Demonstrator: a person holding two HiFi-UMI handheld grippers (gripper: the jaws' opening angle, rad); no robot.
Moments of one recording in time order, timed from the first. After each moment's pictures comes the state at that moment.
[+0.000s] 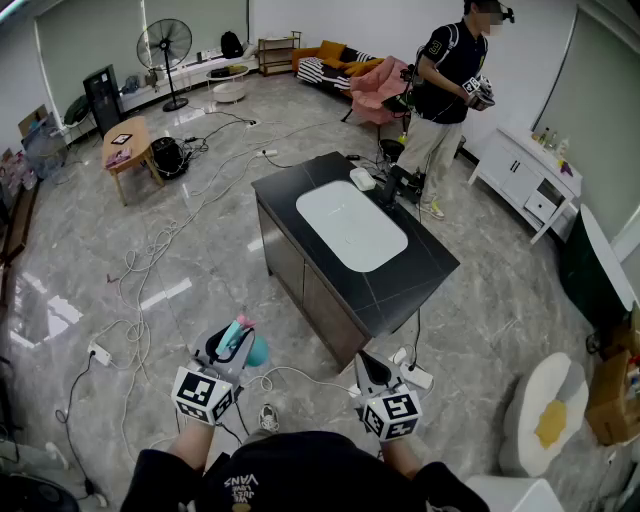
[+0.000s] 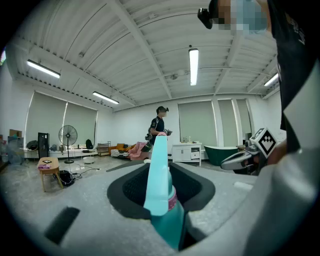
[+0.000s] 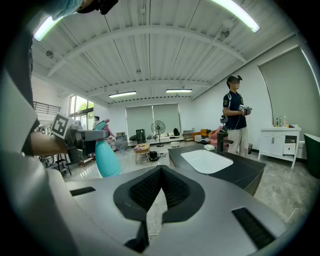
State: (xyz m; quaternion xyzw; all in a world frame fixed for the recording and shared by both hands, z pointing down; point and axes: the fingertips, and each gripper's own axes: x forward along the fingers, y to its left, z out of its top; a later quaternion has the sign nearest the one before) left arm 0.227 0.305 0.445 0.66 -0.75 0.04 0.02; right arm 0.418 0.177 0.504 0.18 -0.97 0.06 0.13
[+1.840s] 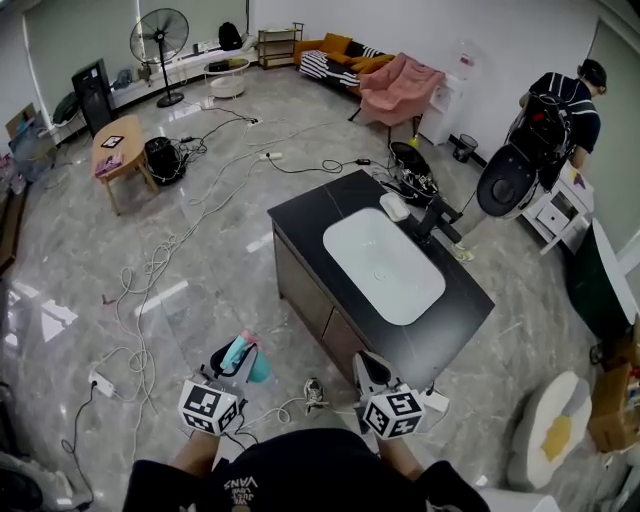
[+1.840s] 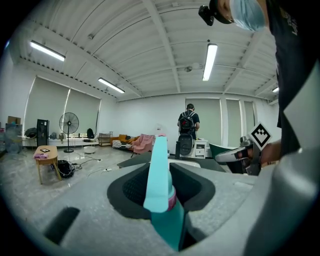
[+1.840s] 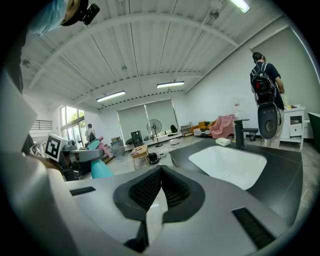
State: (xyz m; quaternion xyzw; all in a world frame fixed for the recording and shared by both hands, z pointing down) left arm 0.011 0.240 0.501 0.66 -0.75 0.03 0.08; right arm 0.189 0.100 0.529 0.19 -0.96 0.14 0.13
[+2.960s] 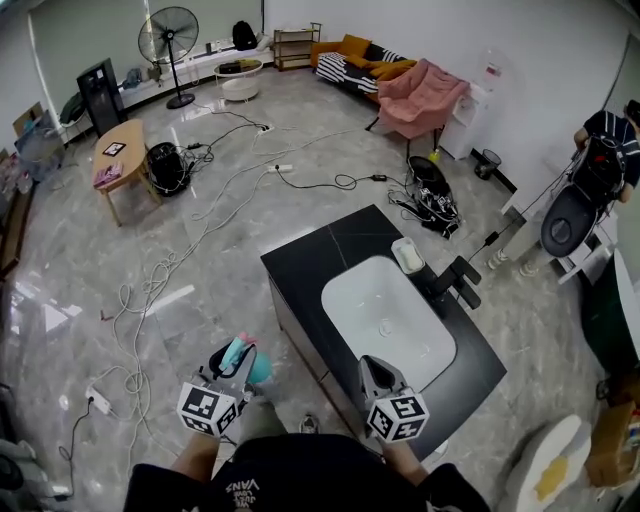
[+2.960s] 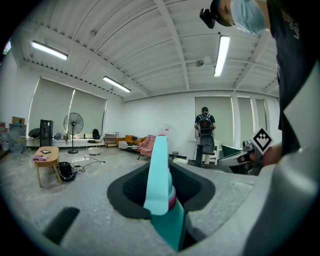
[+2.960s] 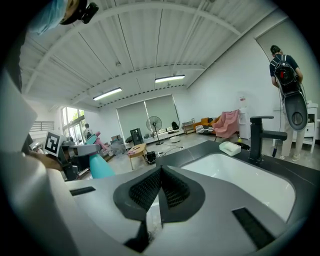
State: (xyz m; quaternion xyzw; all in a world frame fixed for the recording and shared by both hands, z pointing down) left arm -0.106 0.067 0.502 0.63 -0.77 0.03 0.08; right arm 0.079 -0.090 0.547 0.16 -0.97 0.14 0.14
